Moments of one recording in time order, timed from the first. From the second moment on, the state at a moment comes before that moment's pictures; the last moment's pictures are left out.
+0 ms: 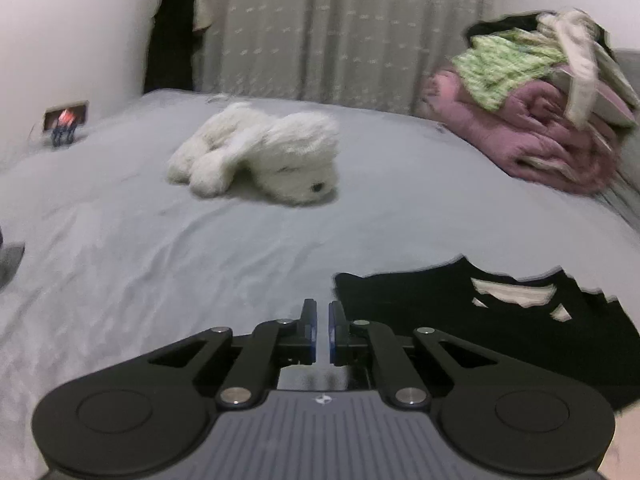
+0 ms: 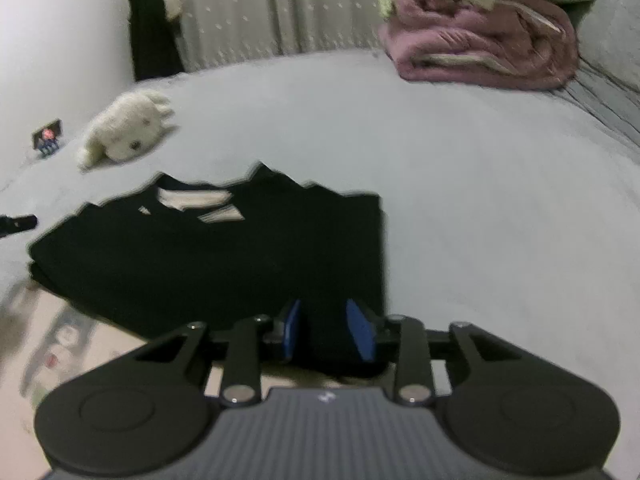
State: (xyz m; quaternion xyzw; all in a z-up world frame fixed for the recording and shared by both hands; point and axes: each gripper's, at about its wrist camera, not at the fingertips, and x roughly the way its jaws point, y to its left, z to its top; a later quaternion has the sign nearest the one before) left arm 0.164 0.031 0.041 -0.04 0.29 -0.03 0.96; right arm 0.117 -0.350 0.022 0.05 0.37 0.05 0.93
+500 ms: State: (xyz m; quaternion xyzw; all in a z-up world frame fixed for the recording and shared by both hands) left arm 0.157 0.004 0.013 0.00 0.34 -0.08 0.94; right arm 0.120 -0.310 0.011 -0.02 0.39 0.08 0.92
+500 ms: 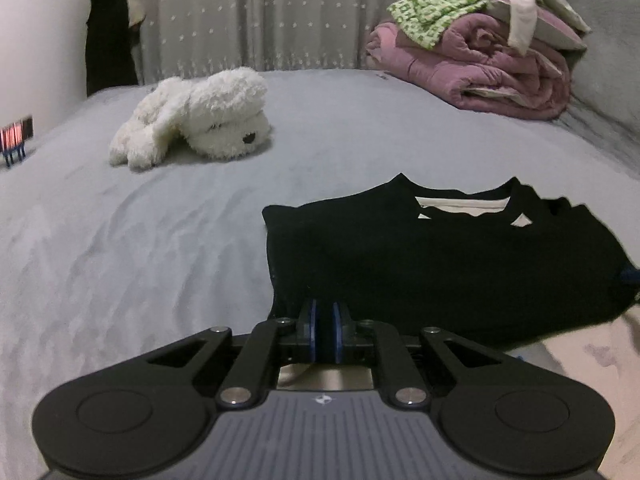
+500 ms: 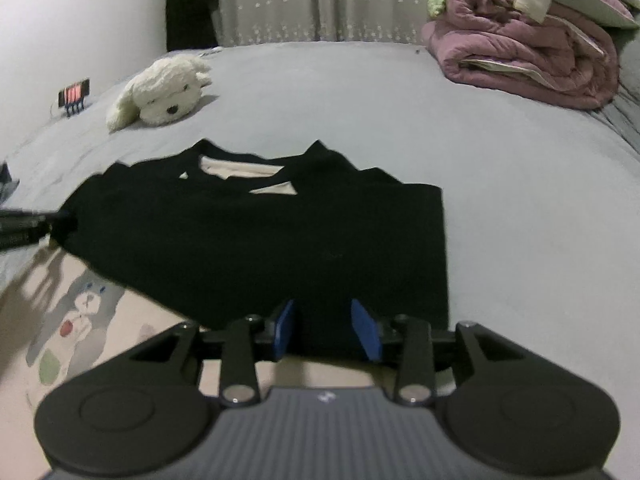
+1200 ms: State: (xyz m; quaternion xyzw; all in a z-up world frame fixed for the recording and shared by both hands) left arm 0.161 0.012 0.013 -0.04 0.36 -0.08 0.93; right arm 0.203 -0.235 0.001 -0.02 0.37 0.08 0.92
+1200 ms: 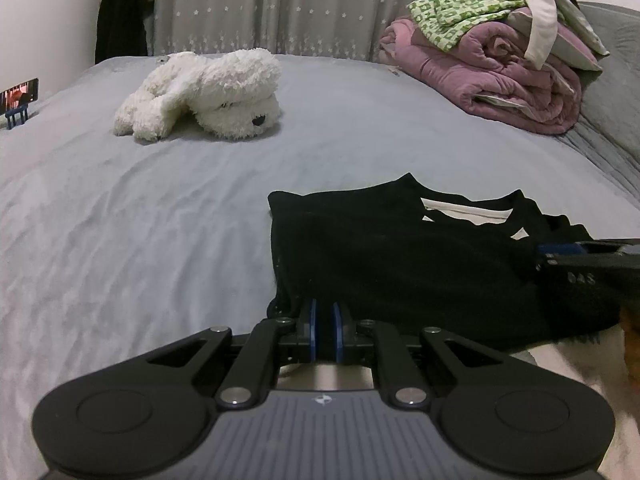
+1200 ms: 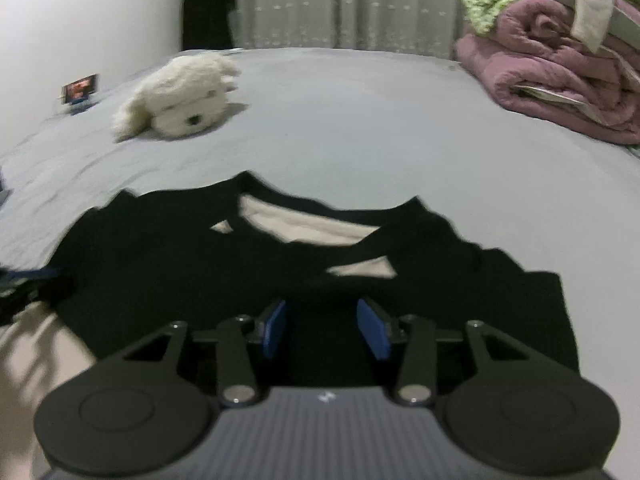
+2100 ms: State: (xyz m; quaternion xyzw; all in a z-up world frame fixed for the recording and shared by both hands) left arm 0.161 0.010 0.013 -0.04 0.36 -0.07 0.93; right arm 0.127 -0.269 0.008 -0.02 0.38 0.08 0.92
